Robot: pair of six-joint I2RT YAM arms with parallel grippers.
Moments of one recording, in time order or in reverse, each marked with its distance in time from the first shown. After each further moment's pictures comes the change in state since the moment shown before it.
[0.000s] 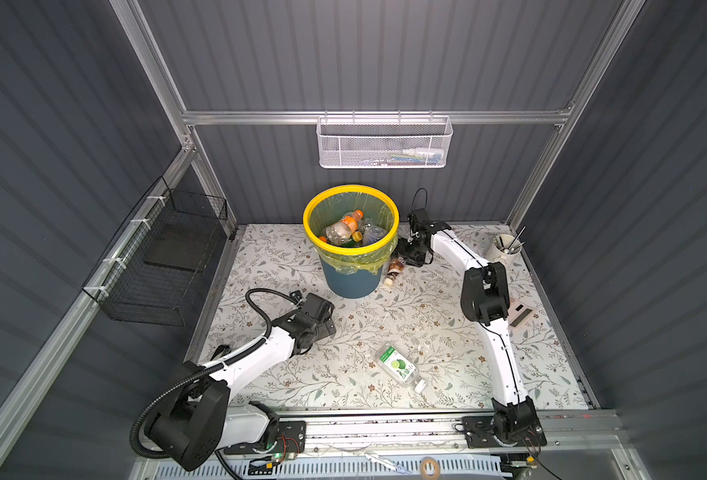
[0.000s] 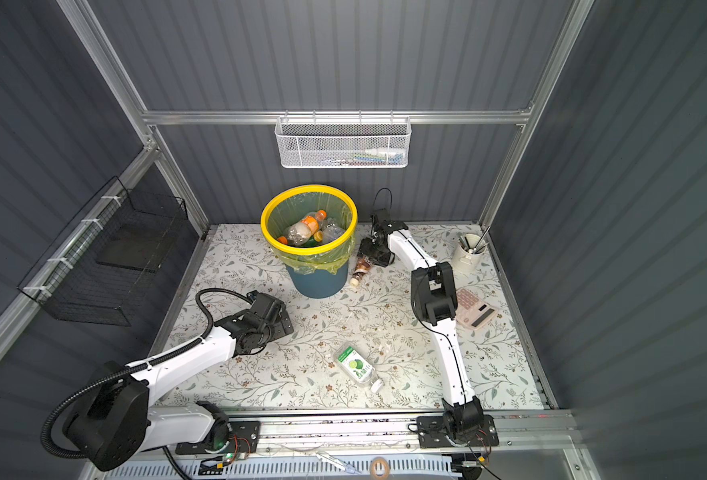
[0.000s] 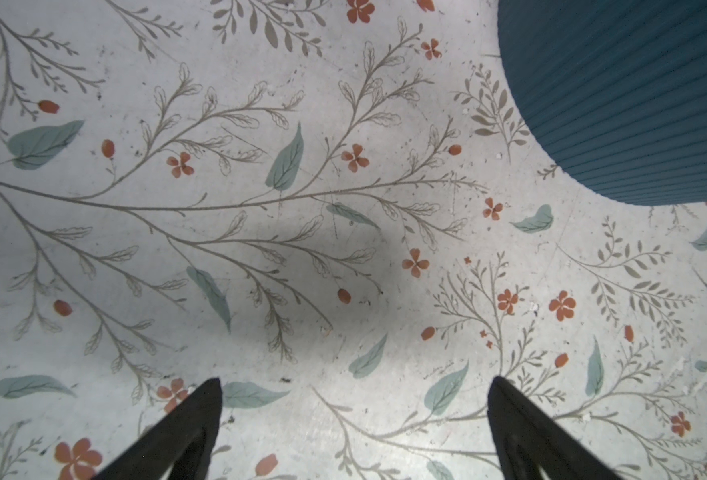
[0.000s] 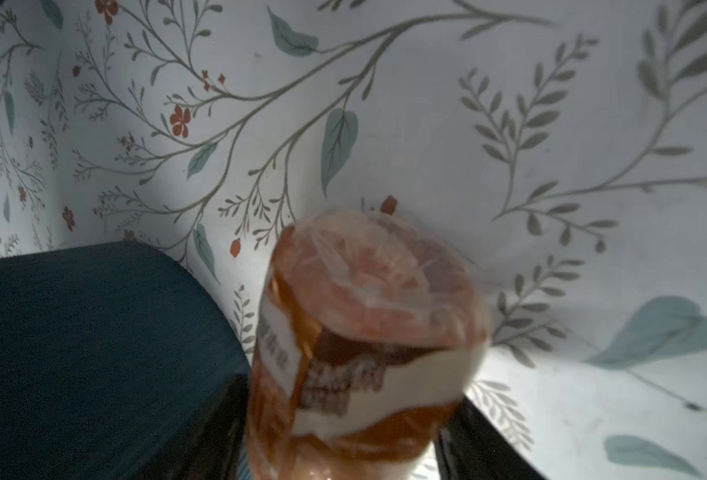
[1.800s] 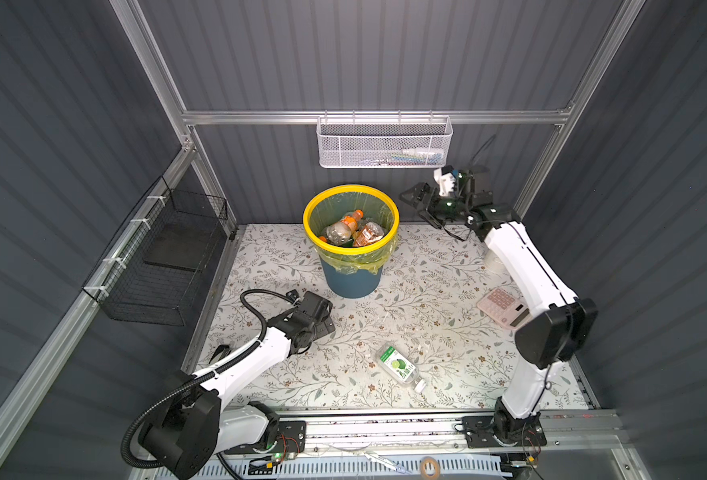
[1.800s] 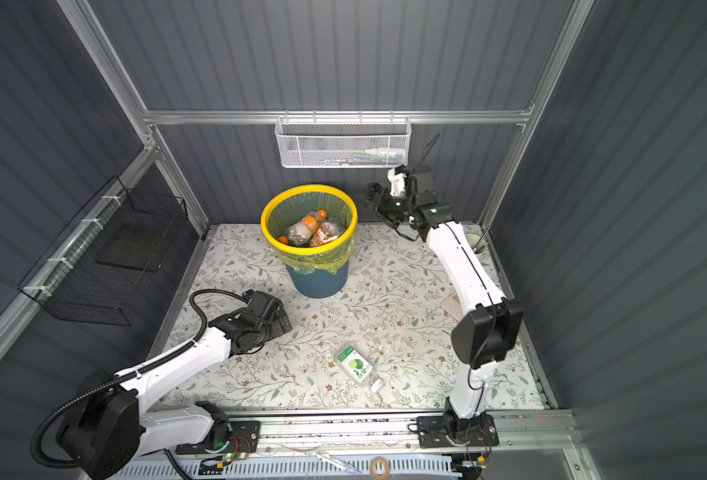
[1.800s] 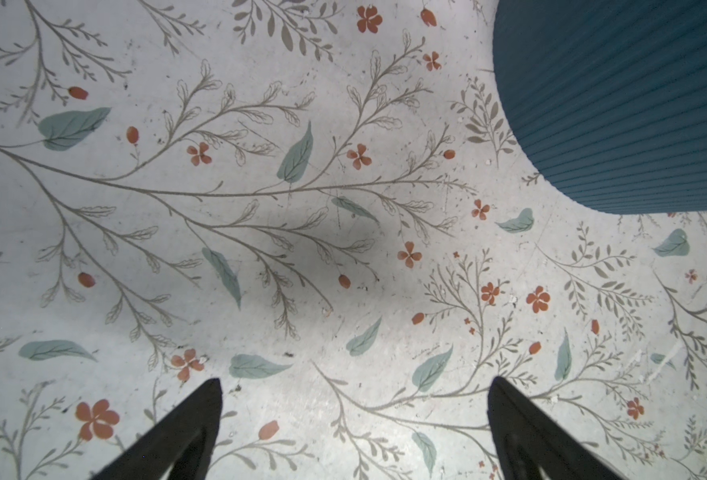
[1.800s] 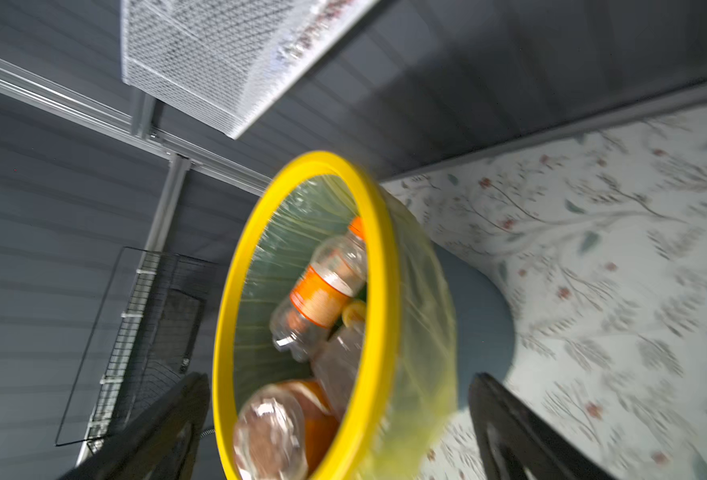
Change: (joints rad) left arm 0.000 -0.056 0.029 -0.076 0.014 -0.055; right arm -0.053 -0.753 -0.397 0.306 -0.262 0.170
